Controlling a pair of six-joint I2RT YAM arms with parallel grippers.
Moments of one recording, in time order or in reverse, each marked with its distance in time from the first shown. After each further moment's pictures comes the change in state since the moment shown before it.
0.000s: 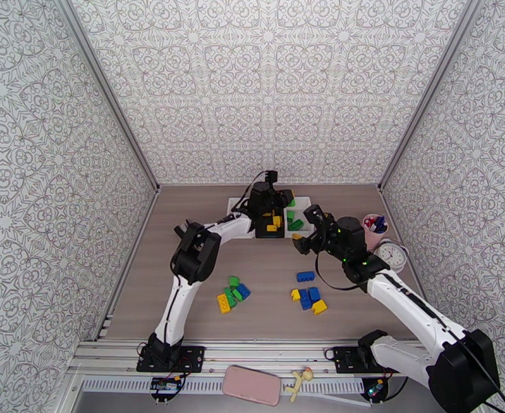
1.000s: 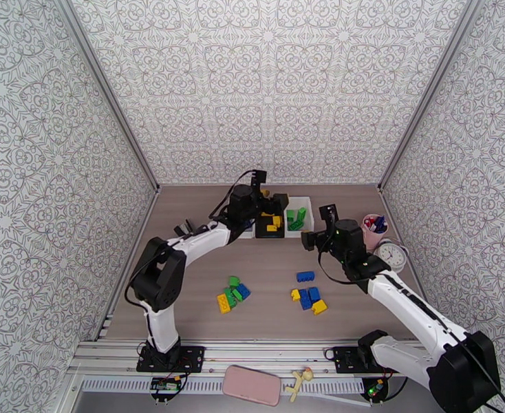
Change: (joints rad) left arm 0.001 -0.565 -0.579 0.087 -0.023 0.254; right arm -0.001 -0.007 -0.003 -0.157 0.307 0.332
